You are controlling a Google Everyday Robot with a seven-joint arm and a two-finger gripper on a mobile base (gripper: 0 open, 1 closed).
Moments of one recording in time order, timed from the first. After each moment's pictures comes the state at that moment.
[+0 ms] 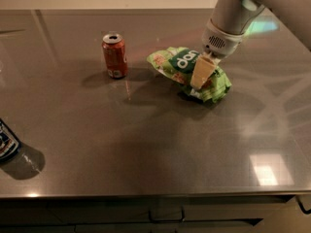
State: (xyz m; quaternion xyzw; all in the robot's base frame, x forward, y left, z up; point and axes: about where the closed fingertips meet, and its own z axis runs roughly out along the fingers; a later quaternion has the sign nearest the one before) arm 0.588 -0.142 0.884 -0.48 0.87 0.04 0.11
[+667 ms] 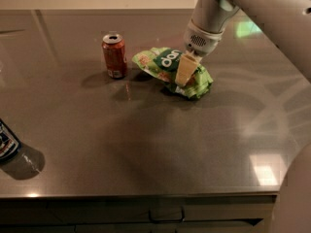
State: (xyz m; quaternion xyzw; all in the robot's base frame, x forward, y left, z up) arm 0.616 -0.099 0.871 -0.52 0.84 0.06 0.11
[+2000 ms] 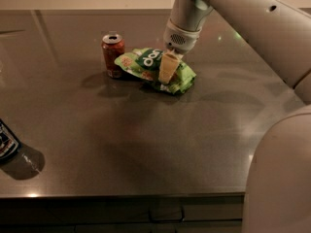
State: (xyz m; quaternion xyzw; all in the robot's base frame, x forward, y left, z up) arm 0.635 -0.049 0.863 -0.56 0.82 0.07 0.11
